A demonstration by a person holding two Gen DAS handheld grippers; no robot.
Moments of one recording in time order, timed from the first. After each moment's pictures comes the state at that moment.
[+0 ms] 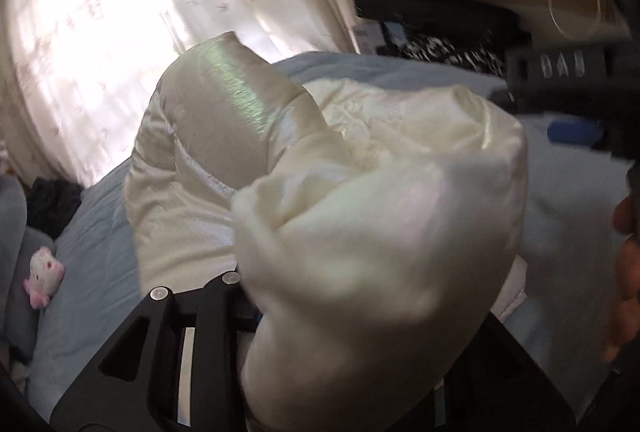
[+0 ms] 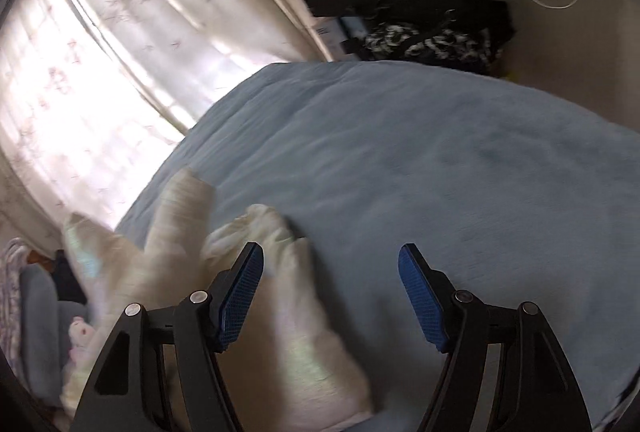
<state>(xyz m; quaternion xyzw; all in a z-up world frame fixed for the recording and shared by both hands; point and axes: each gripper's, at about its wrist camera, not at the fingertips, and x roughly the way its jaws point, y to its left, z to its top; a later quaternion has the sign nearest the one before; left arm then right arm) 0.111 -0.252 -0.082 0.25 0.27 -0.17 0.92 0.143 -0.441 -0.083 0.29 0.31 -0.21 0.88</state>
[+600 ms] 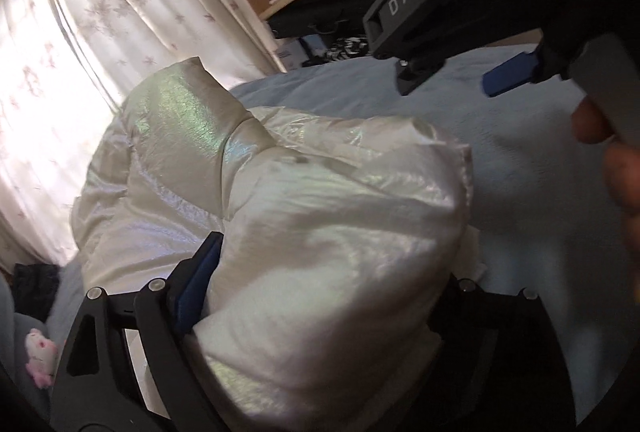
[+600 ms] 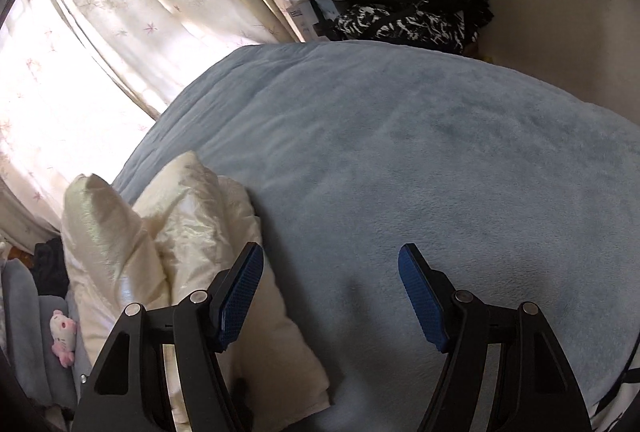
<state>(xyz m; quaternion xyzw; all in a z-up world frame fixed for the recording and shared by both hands) 0.054 -0.289 -0.138 0.32 0.22 -0.29 0.87 0.117 -0.467 -0.126 0.29 0.34 -0.22 0.87</state>
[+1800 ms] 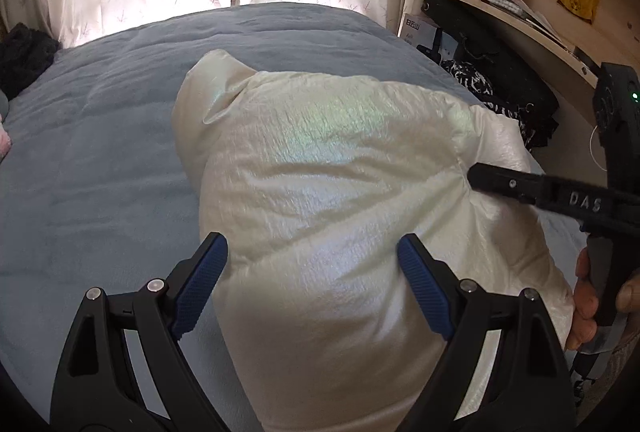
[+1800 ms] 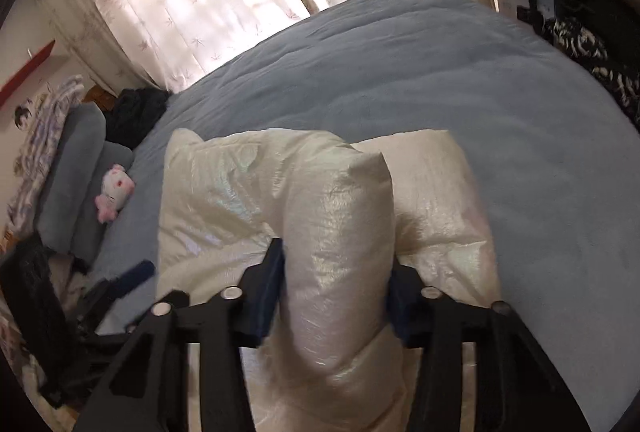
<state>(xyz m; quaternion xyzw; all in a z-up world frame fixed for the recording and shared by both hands) 0.262 -0.116 -0.079 0.02 0.41 -0.17 0.90 0.277 -0.327 -0.052 0.13 0.43 0.06 0.89</state>
